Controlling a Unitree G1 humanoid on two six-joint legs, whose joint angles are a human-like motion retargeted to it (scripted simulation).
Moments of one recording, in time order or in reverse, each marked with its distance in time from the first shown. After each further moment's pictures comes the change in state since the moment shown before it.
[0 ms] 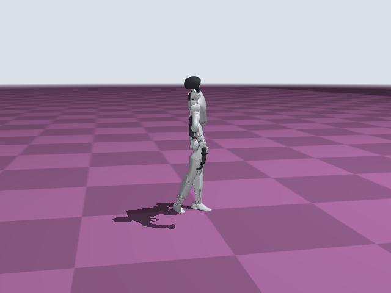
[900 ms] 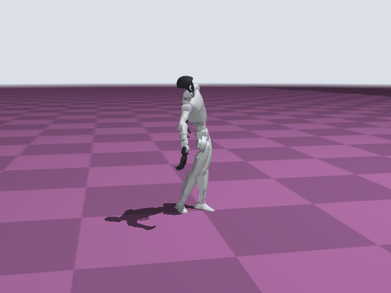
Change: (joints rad) left arm 0.000 0.000 -0.004 -0.056 0.036 0.004 -0.077; right arm 0.000 0.000 0.000 0.135 0.023 0.064 -0.110; waist -0.508 0.005 0.414; left_leg 0.428 0.010 -0.053 0.021 -0.038 -0.047; right_leg 0.506 0.148 -0.086 -0.271 0.092 0.037
